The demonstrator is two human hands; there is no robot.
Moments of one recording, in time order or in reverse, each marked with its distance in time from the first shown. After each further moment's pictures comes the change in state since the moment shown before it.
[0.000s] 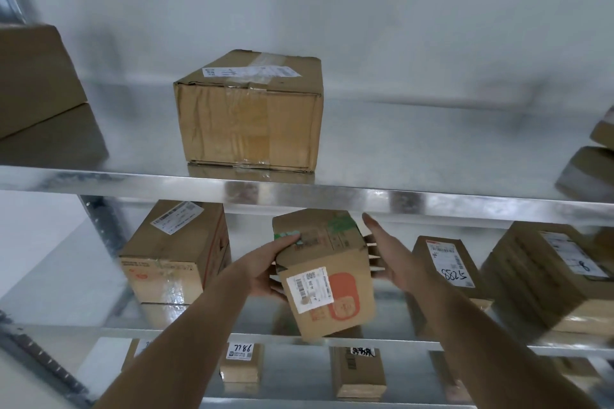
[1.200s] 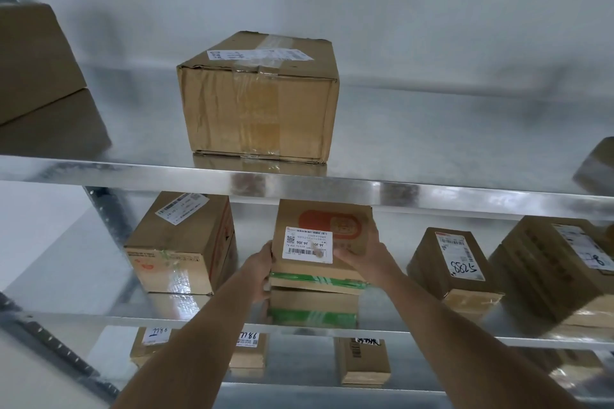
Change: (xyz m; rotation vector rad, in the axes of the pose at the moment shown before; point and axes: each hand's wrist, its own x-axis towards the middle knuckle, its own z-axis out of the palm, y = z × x) left_hand 0.010 -0.024 -0.006 -0.102 0.428 -0.048; right_hand 0.039 0.042 0.037 -0.524 0.136 -0.192
